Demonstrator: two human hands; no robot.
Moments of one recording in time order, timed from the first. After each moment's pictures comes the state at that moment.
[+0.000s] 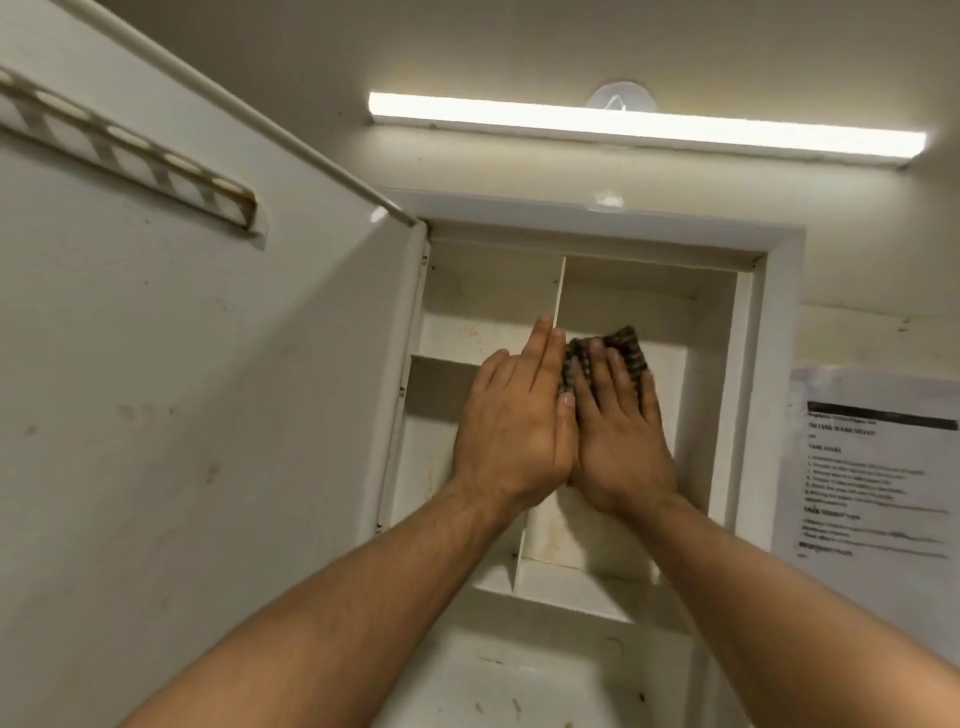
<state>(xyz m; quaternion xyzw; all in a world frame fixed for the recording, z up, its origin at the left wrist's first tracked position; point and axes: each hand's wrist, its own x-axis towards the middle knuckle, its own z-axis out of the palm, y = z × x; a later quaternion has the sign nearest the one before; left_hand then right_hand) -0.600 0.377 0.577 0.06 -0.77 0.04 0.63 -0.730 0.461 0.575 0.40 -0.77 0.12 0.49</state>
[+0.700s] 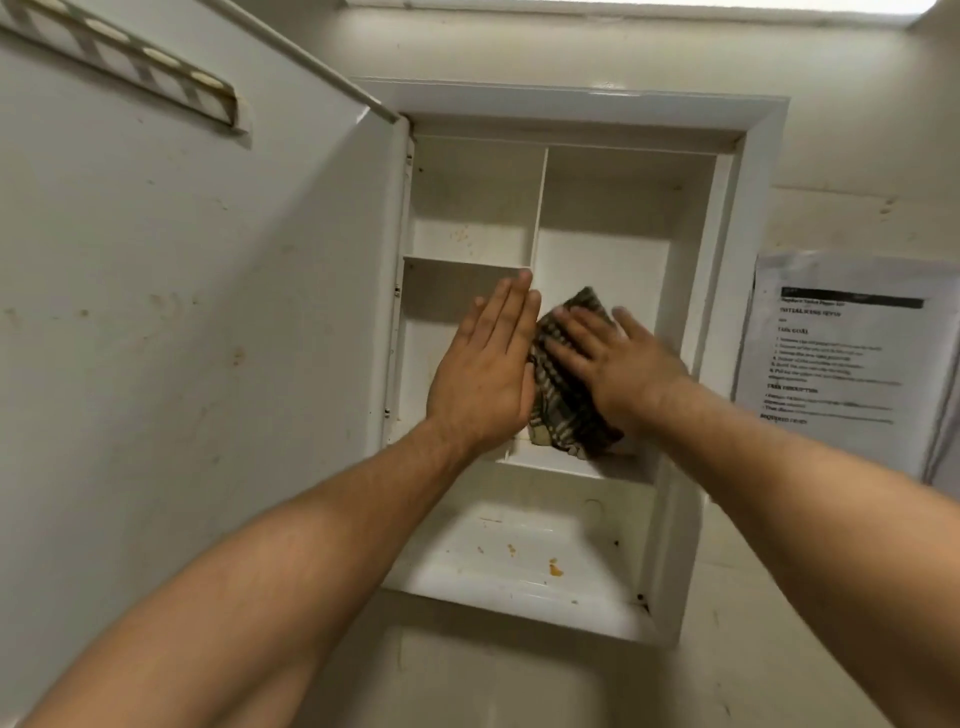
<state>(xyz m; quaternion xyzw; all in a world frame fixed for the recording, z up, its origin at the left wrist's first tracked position) -0.590 0.367 0.518 0.11 -0.83 0.18 0.51 -0.707 0.516 0.571 0.42 -0.80 -0.19 0.38</state>
